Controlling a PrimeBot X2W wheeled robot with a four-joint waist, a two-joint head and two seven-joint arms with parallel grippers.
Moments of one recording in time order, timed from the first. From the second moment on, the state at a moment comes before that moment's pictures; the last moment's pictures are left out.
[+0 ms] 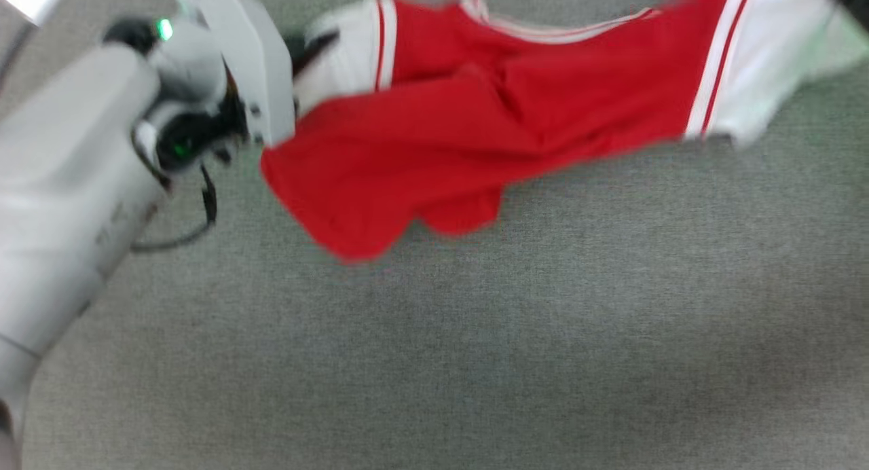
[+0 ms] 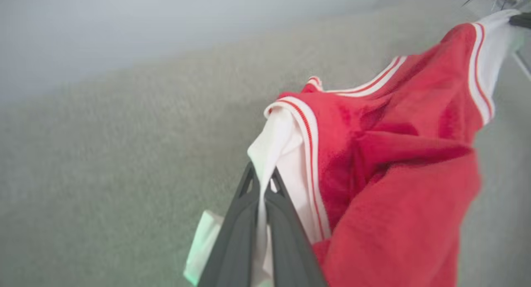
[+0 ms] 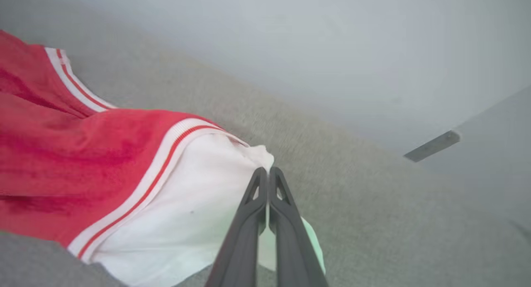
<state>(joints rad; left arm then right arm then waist) -1.33 0.58 -1.09 0.59 -1.29 -0.13 0.34 -1.27 -0.82 1.04 0.51 1.00 0.13 0.22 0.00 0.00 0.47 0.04</state>
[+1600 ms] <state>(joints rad) -0.76 0.91 -1.22 0.05 -1.45 -0.13 -0.23 -0.56 -1.25 0.98 -0.02 1.24 0.13 0.11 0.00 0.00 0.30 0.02</state>
